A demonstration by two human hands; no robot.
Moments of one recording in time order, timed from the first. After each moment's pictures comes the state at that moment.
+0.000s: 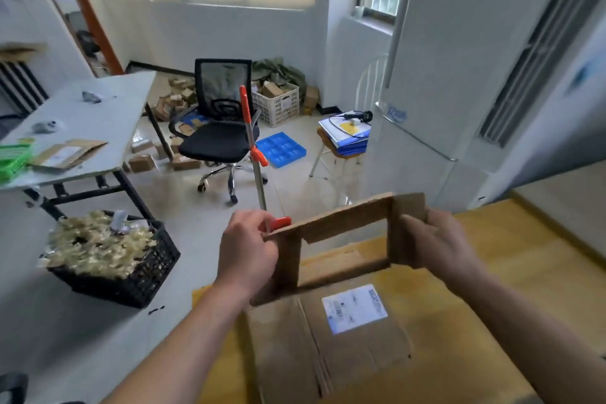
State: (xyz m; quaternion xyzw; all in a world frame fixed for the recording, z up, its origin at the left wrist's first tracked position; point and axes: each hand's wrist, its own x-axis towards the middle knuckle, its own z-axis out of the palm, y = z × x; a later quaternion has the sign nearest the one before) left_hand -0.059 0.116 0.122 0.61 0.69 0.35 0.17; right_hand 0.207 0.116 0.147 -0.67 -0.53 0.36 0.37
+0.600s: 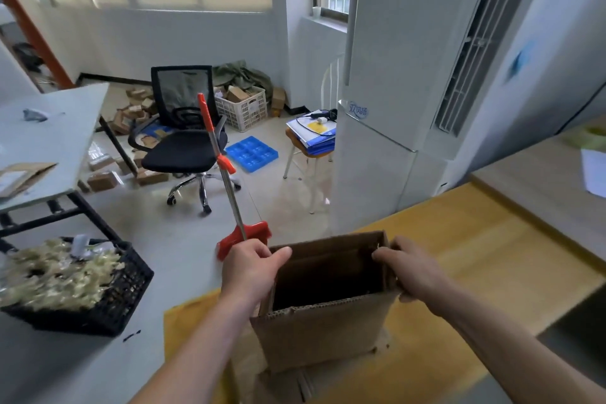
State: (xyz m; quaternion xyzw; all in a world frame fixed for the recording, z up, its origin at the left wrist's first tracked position) left_hand -0.015 0.124 0.091 0.53 0.70 0.35 0.33; right_hand 0.233 0.095 0.109 -0.73 -0.47 0.44 0.24
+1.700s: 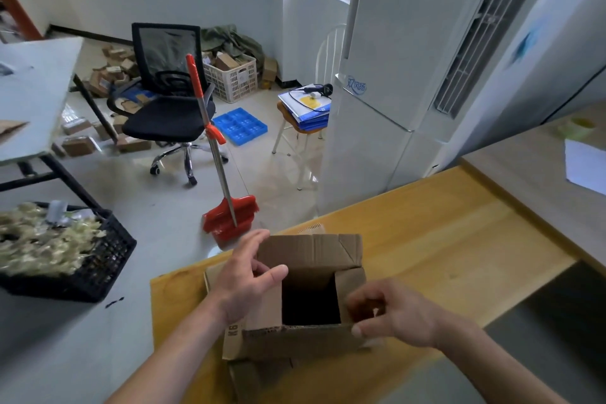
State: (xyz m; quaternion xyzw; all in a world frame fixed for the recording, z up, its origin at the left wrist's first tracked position) left_hand -0.051 0.099 0.028 0.67 0.55 0.29 0.40; right_hand 0.229 0.044 0.064 -0.55 -0.65 0.52 0.12
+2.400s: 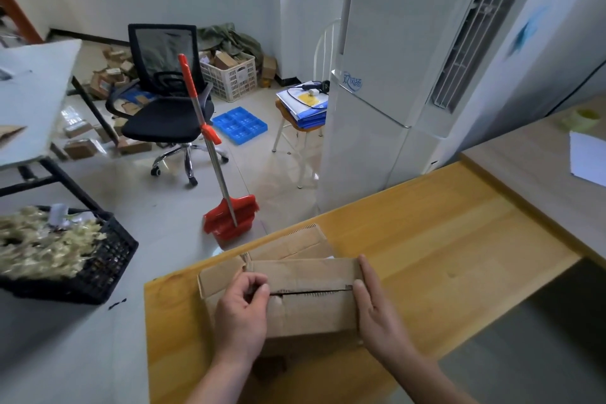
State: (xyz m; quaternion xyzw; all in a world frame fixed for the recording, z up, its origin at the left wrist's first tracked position) left_hand -0.010 0.052 0.002 0.49 0.68 0.42 0.36; right_hand 0.205 0.029 0.006 -0.68 -0.50 0.42 0.34
